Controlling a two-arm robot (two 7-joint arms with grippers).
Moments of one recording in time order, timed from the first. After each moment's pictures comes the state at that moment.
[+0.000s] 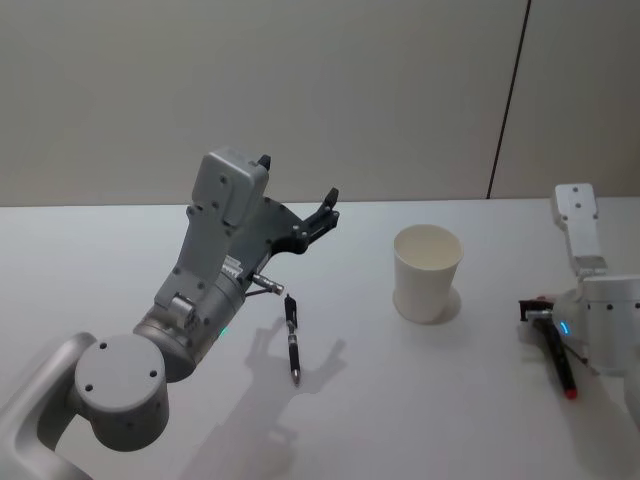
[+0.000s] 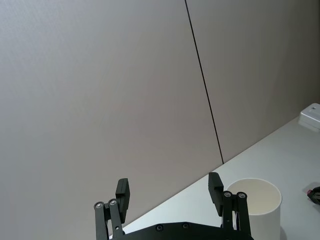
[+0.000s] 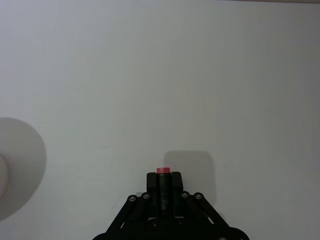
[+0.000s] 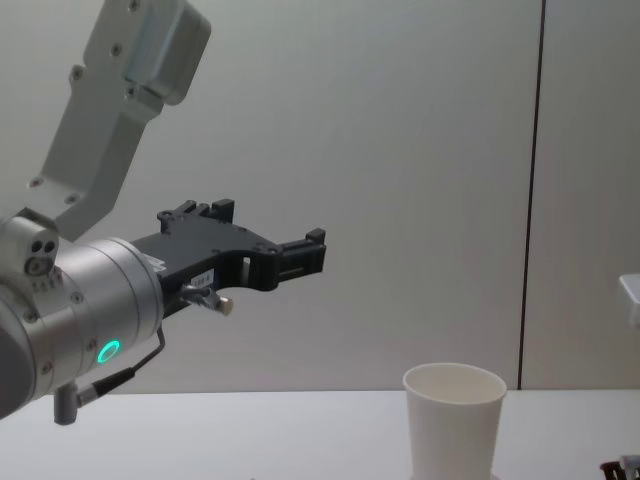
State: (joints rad) left arm -0.24 0.38 0.45 -1.63 -0.20 0.01 -0.01; right arm 0.49 0.06 -0.16 -1.02 0.14 0.73 -0.14
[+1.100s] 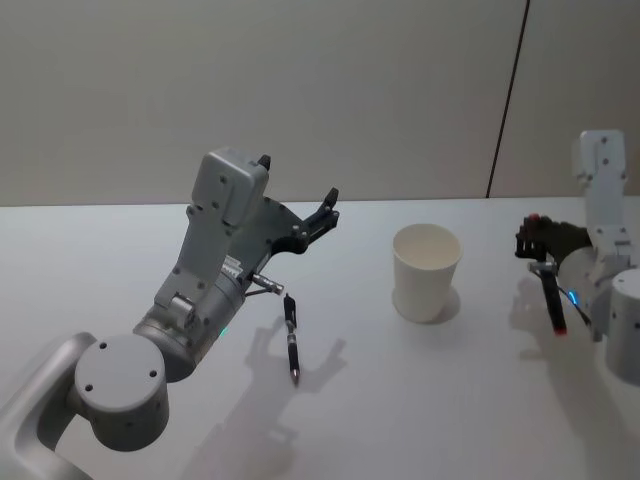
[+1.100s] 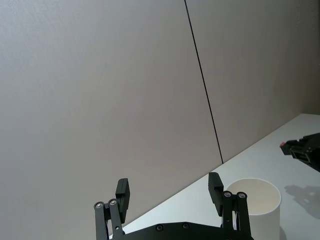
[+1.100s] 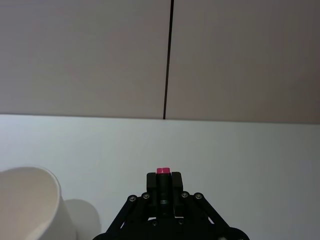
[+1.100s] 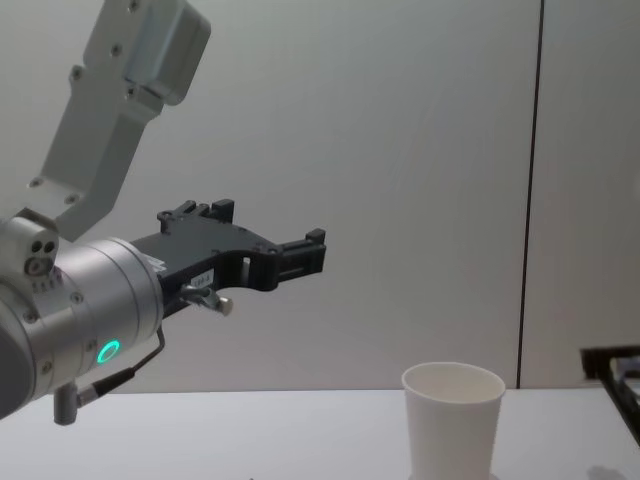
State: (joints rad) left arm -0.24 0.38 0.45 -1.63 -0.20 0.01 -0.01; right arm 0.37 0.09 -0.15 -1.27 0.10 0.43 -0.05
